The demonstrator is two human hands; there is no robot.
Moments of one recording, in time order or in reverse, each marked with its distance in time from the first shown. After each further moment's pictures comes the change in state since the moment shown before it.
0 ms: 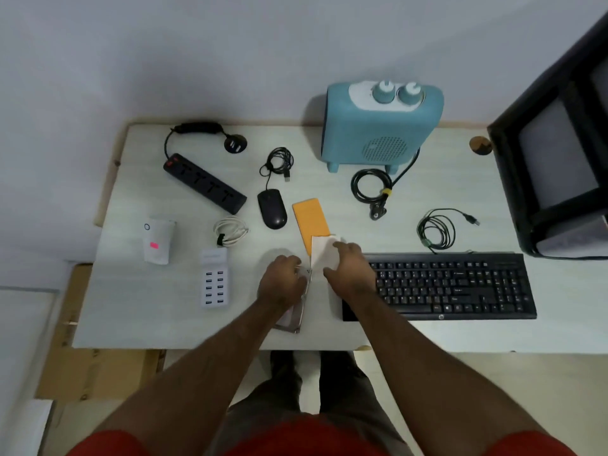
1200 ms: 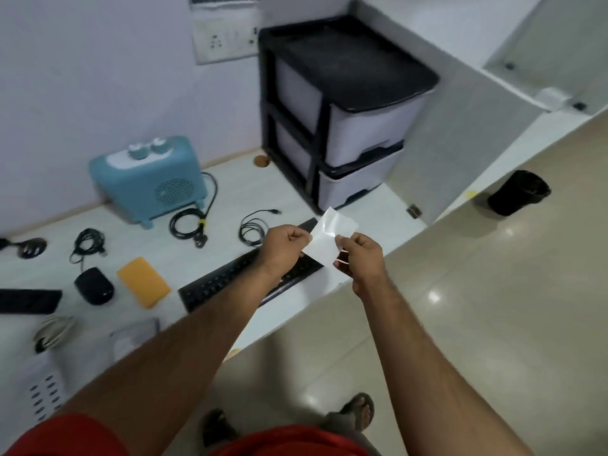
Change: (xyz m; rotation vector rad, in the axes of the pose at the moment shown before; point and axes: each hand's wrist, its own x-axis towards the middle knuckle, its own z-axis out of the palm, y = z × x) left_hand -0.121 0.322 0.095 -0.508 -0.315 0.420; right_hand -0.215 0.234 -0.179 1.441 0.642 0.389
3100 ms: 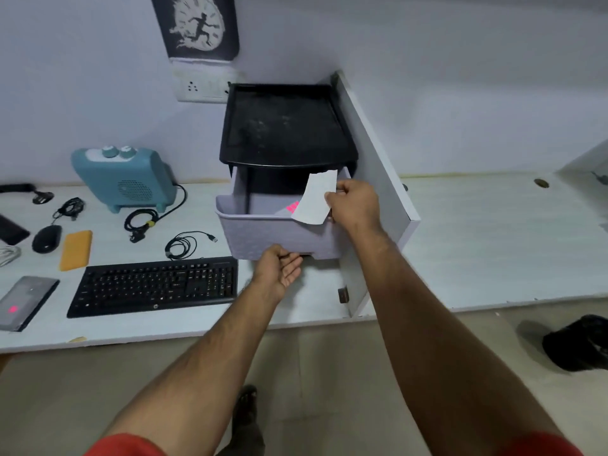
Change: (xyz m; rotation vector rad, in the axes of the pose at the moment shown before) left_hand 0.139 0.134 0.336 -1.008 0.506 -0.338; right_hand 0.253 -0.271 -0.205 -0.648 -0.321 -0.682
